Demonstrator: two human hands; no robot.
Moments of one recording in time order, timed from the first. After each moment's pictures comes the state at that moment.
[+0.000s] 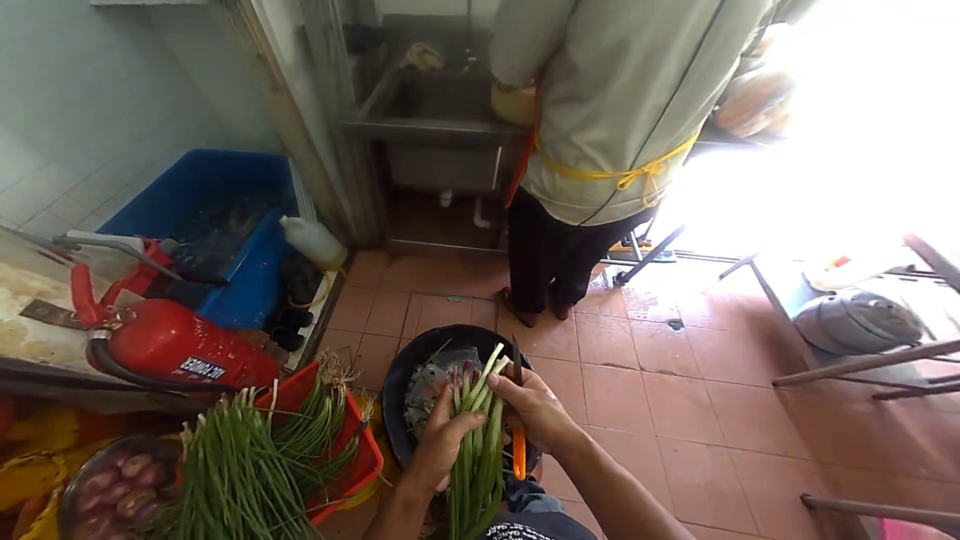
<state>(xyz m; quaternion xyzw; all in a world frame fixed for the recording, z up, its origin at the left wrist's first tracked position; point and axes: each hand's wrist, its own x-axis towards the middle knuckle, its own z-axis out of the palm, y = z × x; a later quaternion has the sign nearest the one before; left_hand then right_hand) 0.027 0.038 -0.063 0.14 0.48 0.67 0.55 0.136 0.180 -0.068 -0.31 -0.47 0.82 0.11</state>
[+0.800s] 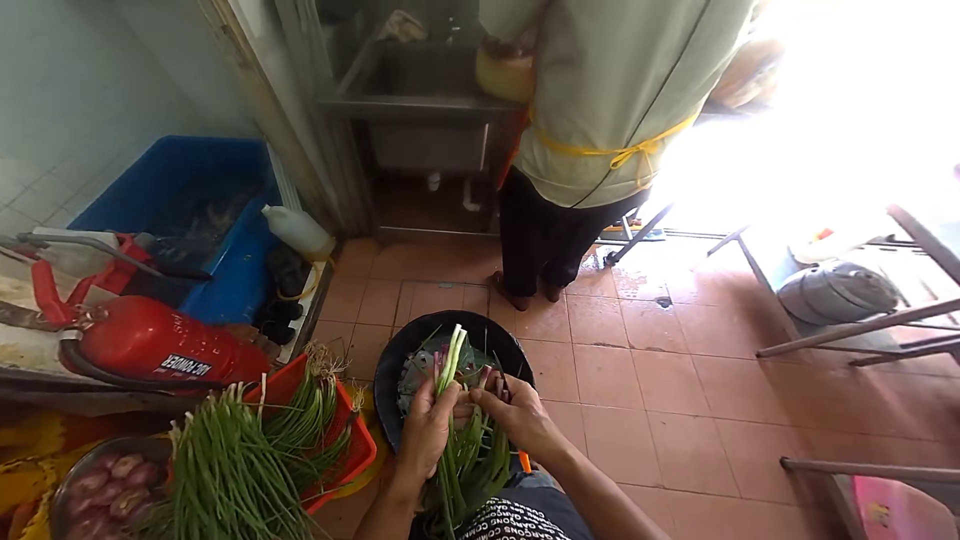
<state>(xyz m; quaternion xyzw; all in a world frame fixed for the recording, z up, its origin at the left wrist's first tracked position) 0.033 0.040 -0.070 0.11 0.61 0.62 0.48 0.160 0.158 -0.089 -0.35 -0.66 0.65 0.11</state>
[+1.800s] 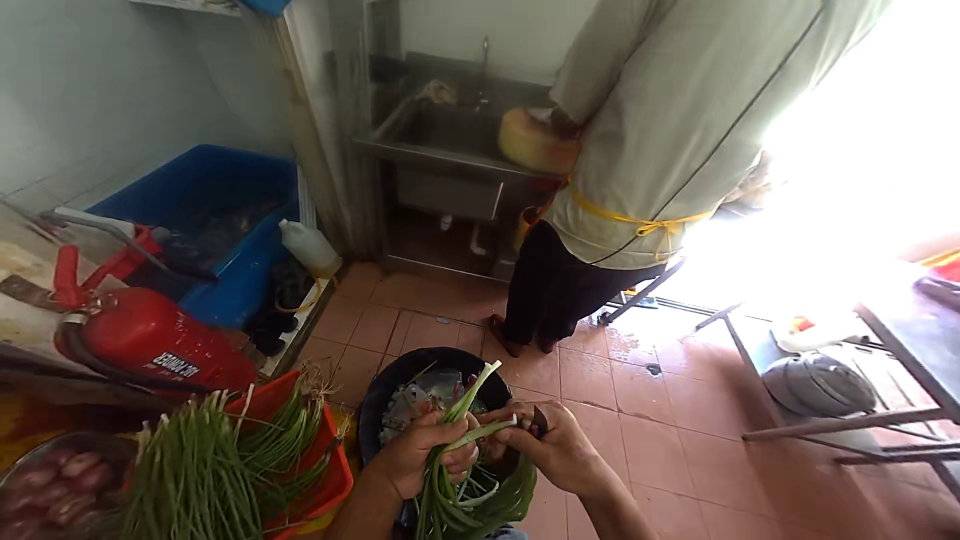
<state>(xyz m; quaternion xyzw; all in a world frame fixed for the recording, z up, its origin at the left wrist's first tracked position) -0.005 0.048 -0.066 0.19 0.19 0.62 0.74 0.169 0.208 -0.025 -0.03 -0.76 0.62 0.19</state>
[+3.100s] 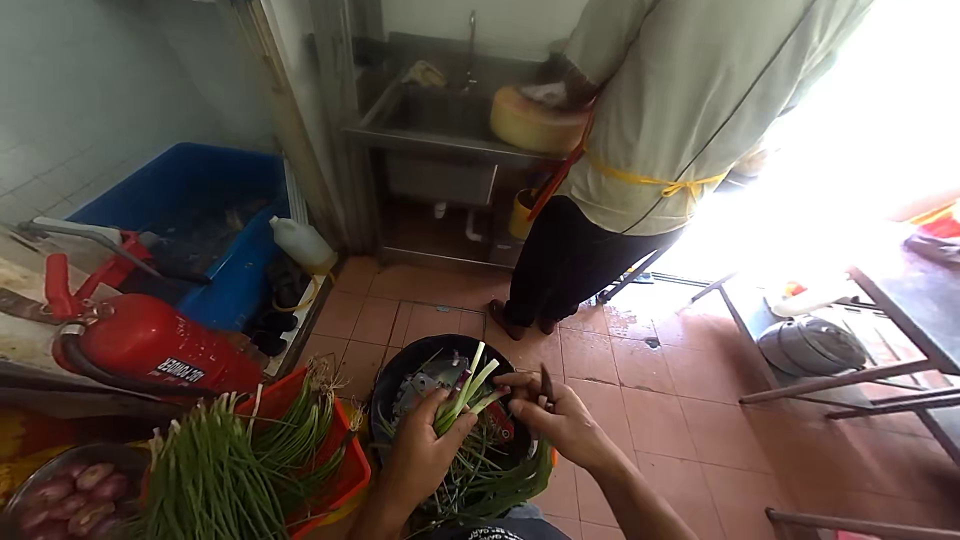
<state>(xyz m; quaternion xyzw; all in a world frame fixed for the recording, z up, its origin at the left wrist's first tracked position) 0.002 0.017 -0.043 0.36 0.68 0.54 0.34 0.169 0.192 -0.041 -0.24 -0.72 0.64 0.15</state>
